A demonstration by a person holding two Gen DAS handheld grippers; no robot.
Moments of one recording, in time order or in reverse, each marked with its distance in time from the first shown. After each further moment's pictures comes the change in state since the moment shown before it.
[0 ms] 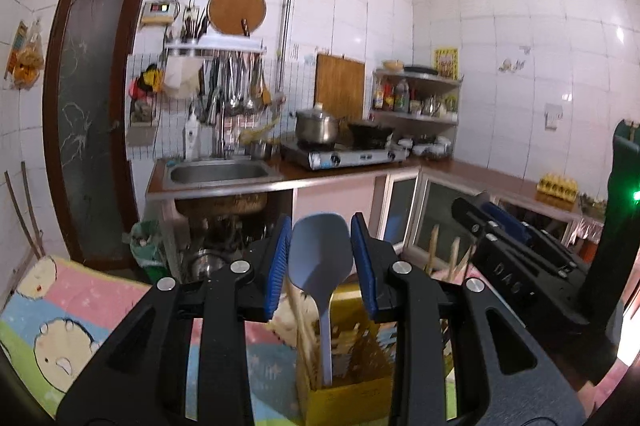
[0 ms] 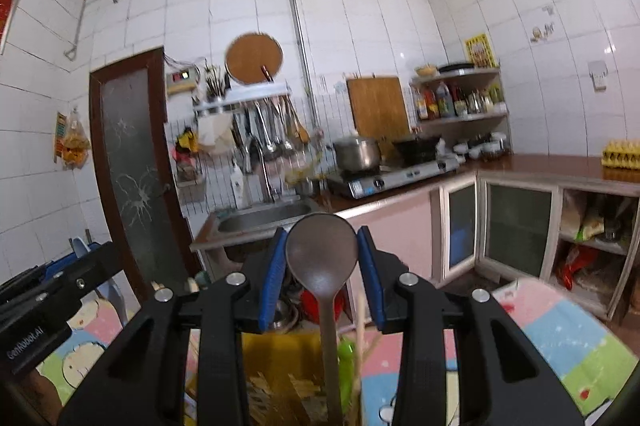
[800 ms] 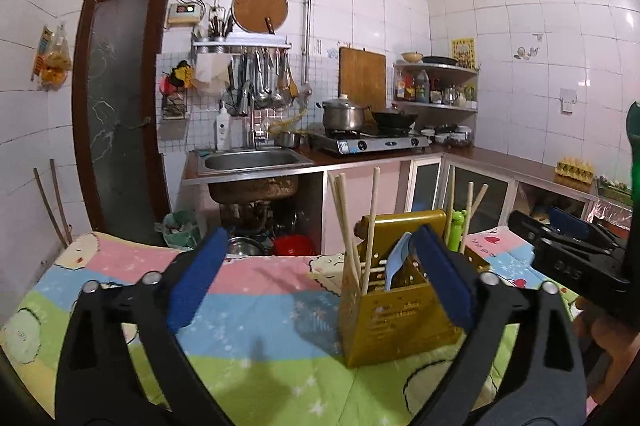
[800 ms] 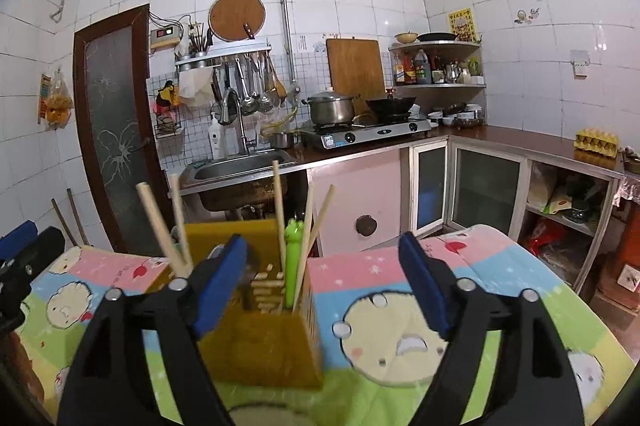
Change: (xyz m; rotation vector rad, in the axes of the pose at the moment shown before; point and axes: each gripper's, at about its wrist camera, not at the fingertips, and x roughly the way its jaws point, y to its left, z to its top) left arm -0.083 0.031 -0.043 0.025 -0.017 0.088; right arm -0.083 -0.017 -0.033 -0.060 0.098 -0.087
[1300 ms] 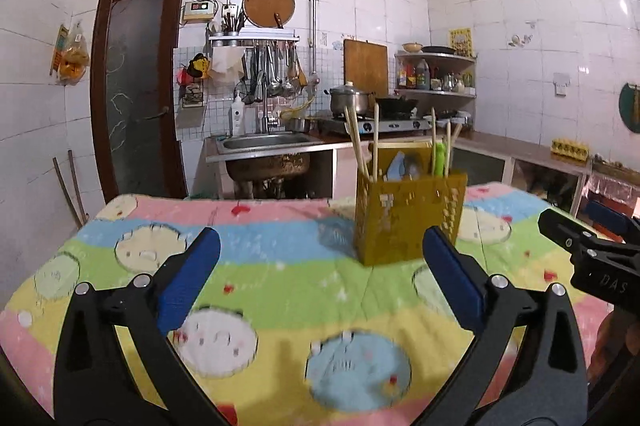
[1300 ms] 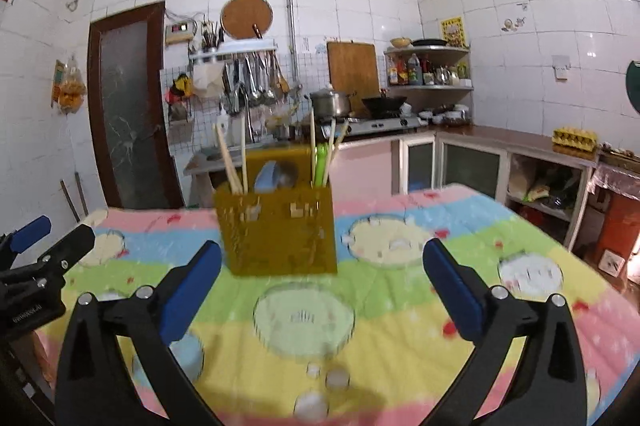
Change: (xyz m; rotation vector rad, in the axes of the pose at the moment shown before) left arm -0.109 0.016 -0.088 0.027 0.032 0.020; right arm -0.133 0.032 -0.091 -0.042 0.009 -0.019
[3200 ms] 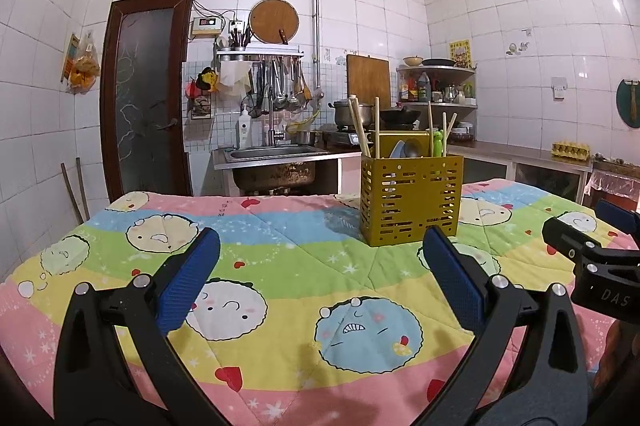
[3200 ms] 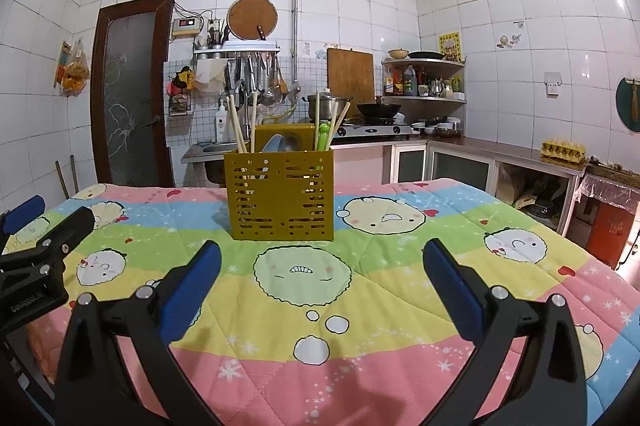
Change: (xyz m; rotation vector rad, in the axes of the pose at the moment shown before) left arm -0.021 0.002 -0.041 0.008 -0.080 0.021; right arm -0.025 0.008 -0.040 -0.045 -0.047 -0.045
